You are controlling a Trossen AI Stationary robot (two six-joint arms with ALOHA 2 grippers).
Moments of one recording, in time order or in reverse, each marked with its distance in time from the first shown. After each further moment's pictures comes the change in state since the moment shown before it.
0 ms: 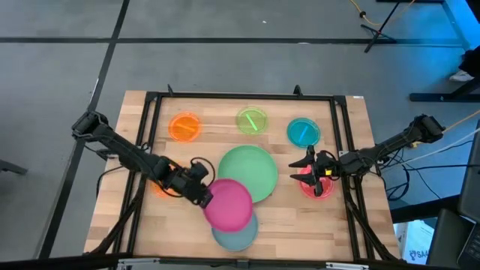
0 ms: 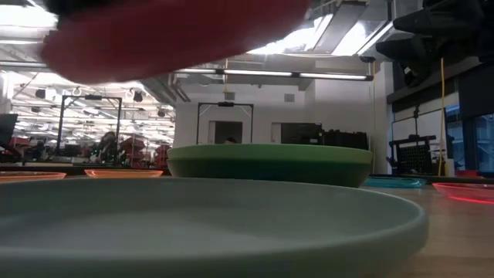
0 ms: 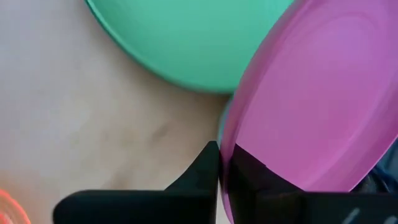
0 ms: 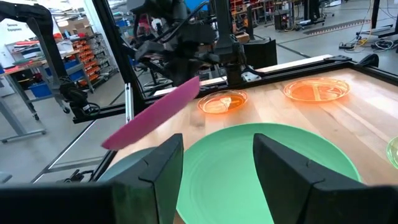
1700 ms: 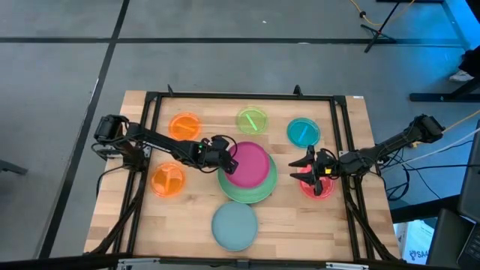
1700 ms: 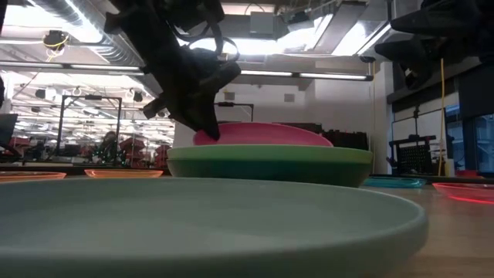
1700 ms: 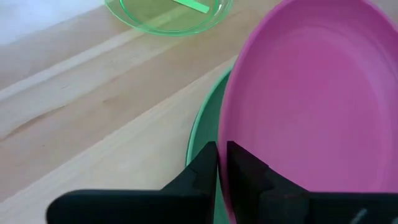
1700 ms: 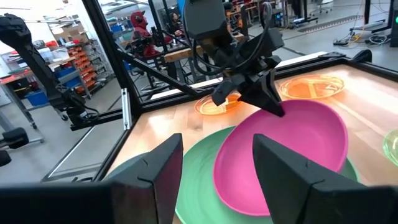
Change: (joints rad) left arm 0.362 0.263 0.001 0.264 -0.277 0.386; right arm 0.000 0.000 0.000 0.002 0.024 0.040
